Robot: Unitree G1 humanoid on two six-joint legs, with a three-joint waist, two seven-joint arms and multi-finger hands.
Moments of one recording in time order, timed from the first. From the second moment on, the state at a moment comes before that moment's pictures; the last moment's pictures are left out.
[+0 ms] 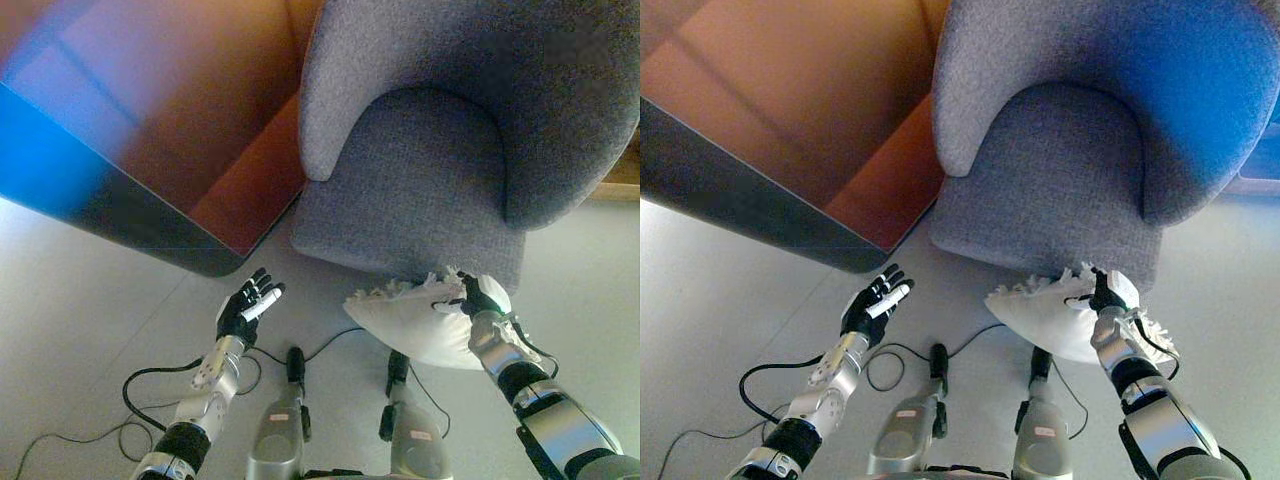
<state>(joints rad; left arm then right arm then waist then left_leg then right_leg) -0.17 0.30 -0.26 0.58 -0.74 -0.20 0.01 -0.52 -0.47 0.40 1.02 -0.11 0.13 -0.34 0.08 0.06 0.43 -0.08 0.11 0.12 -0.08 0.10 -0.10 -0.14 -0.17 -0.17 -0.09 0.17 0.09</state>
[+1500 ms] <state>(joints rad) -0.27 0.31 -0.30 0.57 -0.75 -0.24 0.04 -0.70 -0.52 0.46 1.14 -0.13 0.21 -0.11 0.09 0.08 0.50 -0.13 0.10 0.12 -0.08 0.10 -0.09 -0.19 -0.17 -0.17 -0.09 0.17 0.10</state>
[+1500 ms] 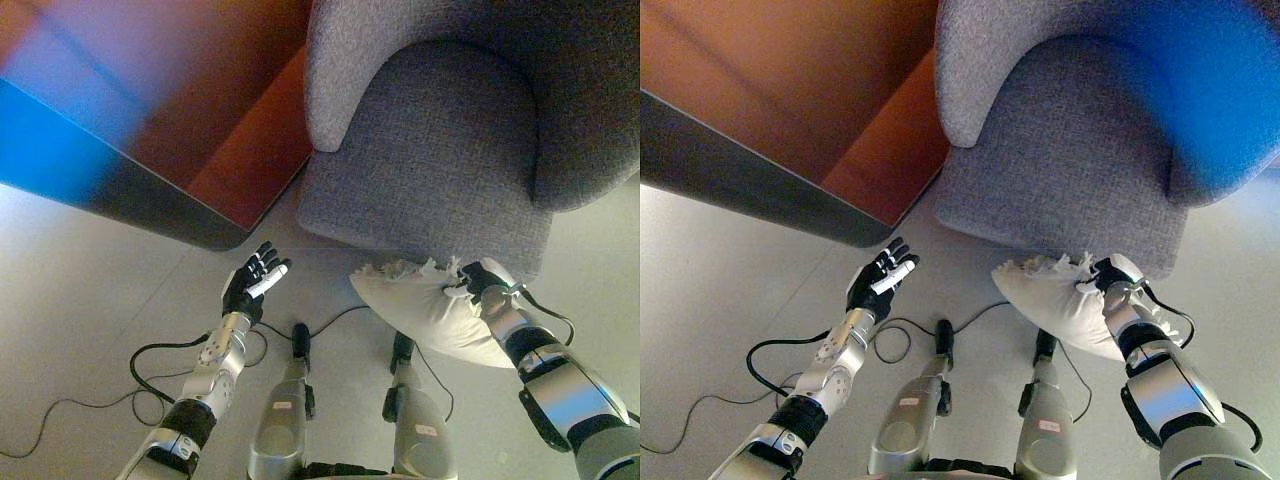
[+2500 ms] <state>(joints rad) -0.11 0.32 -0.20 0.56 -0.73 -0.17 0.04 -0.44 -0.55 0.42 0.77 -0.20 0.30 0.00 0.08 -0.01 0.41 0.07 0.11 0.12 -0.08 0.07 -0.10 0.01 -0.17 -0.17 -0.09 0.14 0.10</state>
